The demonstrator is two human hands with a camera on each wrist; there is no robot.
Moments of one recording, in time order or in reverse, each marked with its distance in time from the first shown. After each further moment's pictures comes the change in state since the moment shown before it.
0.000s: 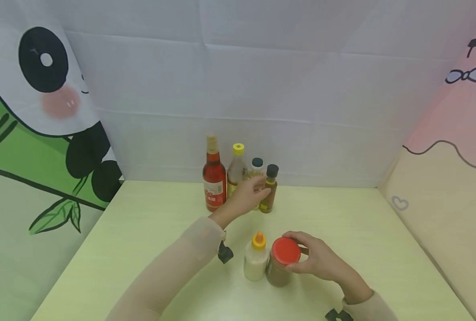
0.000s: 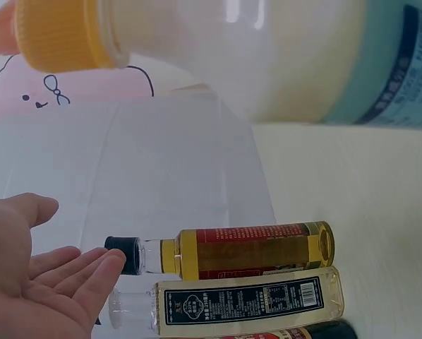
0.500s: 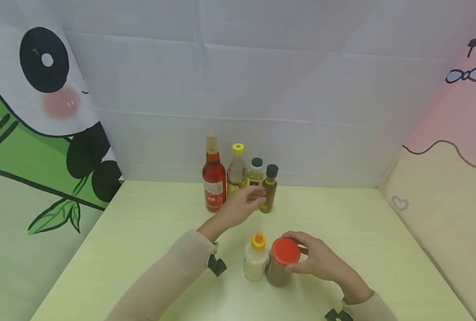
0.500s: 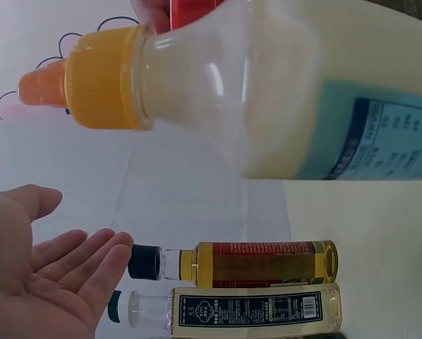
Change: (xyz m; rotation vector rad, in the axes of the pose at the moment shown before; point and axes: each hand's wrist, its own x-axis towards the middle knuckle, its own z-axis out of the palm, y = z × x) left_hand -0.034 0.005 -0.008 -0.096 -0.036 0.010; right_hand 0.000 0.001 0.000 0.008 0.004 -0.012
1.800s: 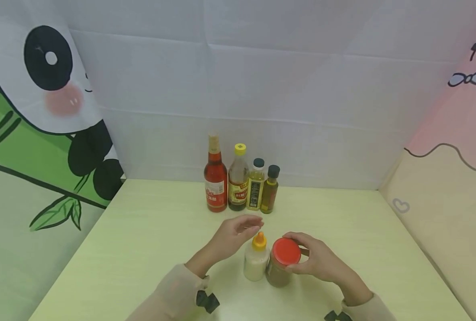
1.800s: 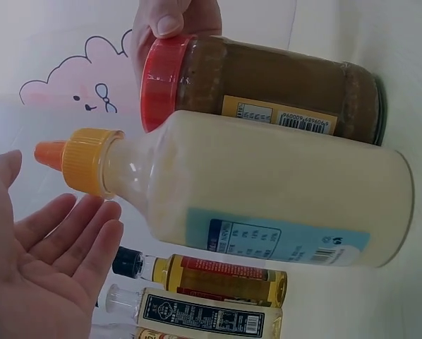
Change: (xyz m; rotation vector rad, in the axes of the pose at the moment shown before) left_hand -0.067 -0.026 0.017 -0.157 -0.051 0.071; right_hand 0.001 0.002 0.002 0.004 0.003 0.005
